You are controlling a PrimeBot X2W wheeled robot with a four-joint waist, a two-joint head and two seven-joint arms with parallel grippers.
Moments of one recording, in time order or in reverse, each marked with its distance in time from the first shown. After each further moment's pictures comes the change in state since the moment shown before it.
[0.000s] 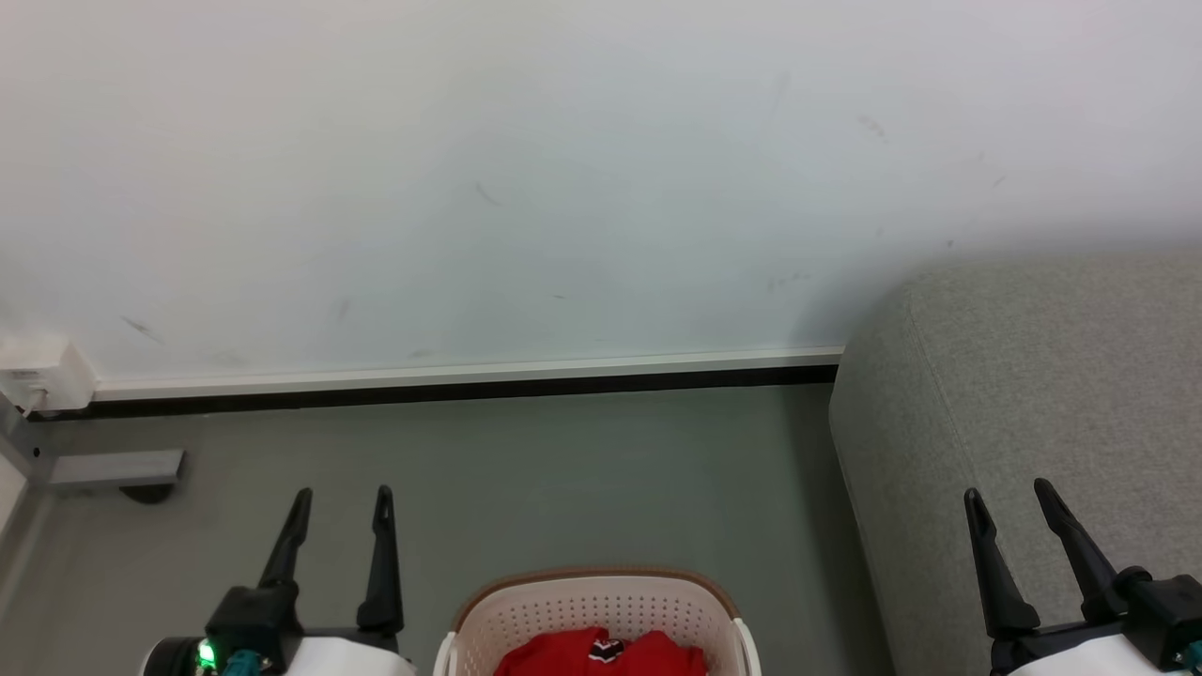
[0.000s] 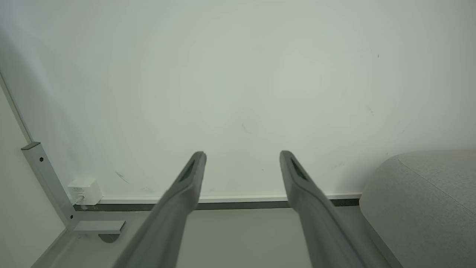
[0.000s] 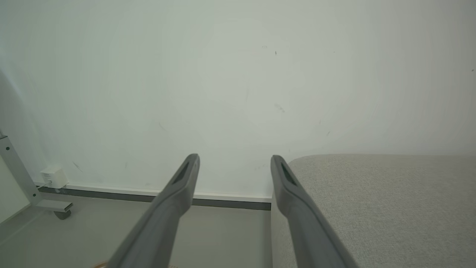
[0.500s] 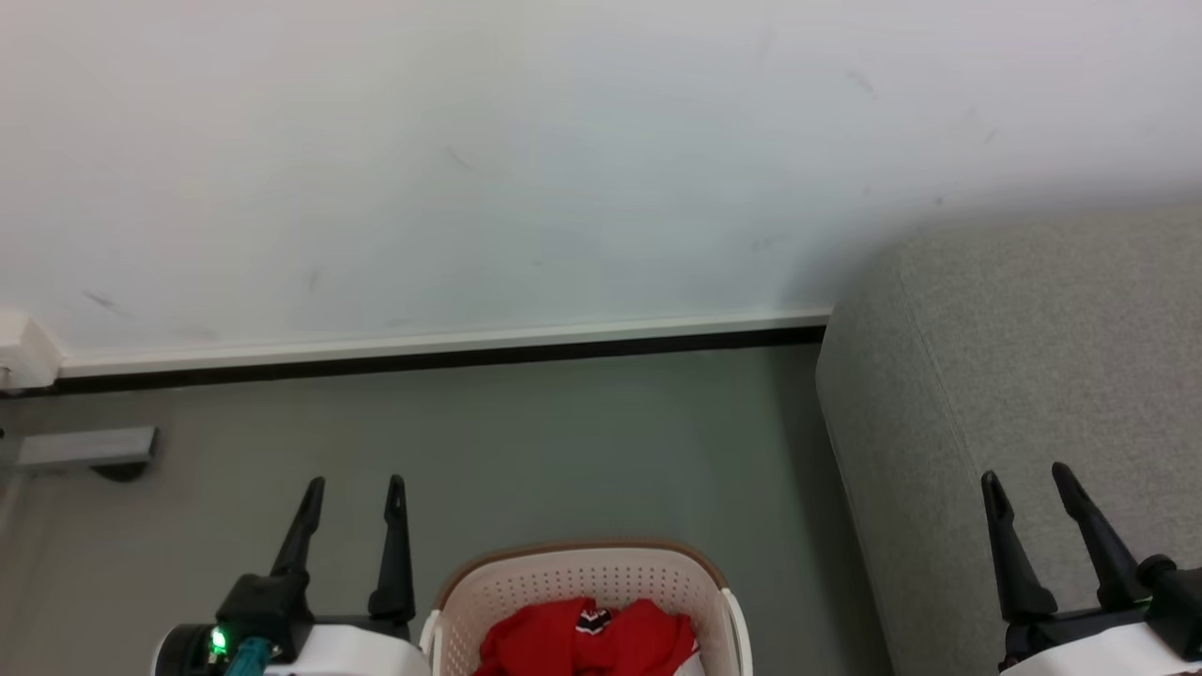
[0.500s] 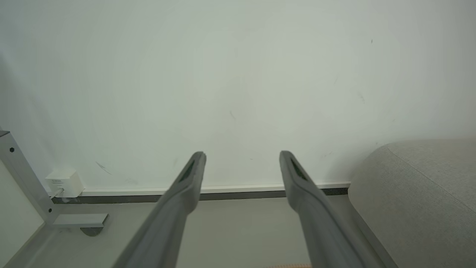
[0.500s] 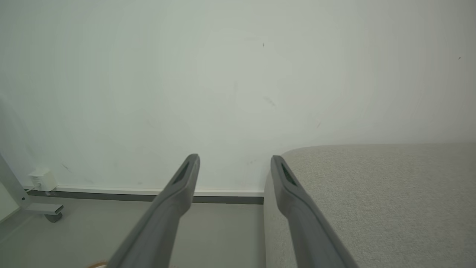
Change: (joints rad) left arm -0.017 -0.002 -0.019 0.010 -0.014 0.003 0.000; right arm -0.005 -0.009 -0.010 -0.025 0.027 0.000 -0.001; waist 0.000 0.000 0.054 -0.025
